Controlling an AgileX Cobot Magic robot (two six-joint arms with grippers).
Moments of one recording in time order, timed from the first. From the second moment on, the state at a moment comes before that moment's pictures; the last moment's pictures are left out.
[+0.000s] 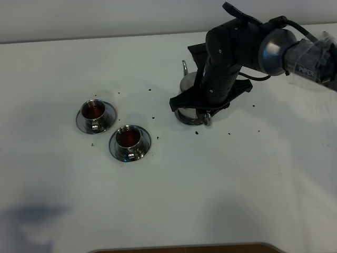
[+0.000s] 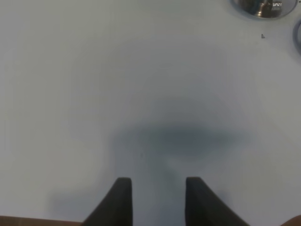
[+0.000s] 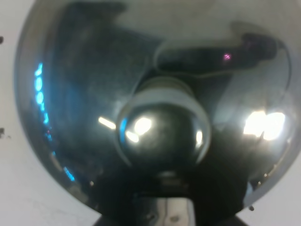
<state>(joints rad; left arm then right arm) 0.06 0.18 -0.46 0.09 1.05 -0.01 0.63 2.18 -1.66 0.05 0.88 0.17</state>
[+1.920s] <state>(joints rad) 0.06 0.18 -0.46 0.09 1.05 -0.01 0.63 1.33 -1.04 0.03 1.22 0.18</state>
